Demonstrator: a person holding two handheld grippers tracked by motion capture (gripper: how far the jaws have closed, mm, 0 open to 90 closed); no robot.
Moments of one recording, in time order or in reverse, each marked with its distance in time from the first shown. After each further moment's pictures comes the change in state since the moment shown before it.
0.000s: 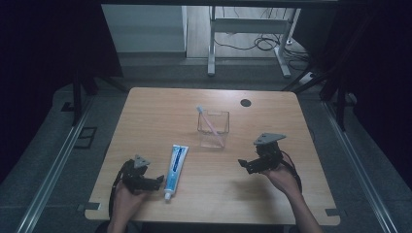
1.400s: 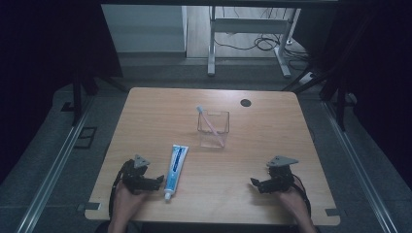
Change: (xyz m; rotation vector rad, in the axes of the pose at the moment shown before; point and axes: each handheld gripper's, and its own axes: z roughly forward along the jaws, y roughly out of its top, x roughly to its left) left arm 0.000 0.000 0.000 0.001 0.000 0.004; right arm 0.001 -0.089 -0.001 0.035 -0.050 0.100
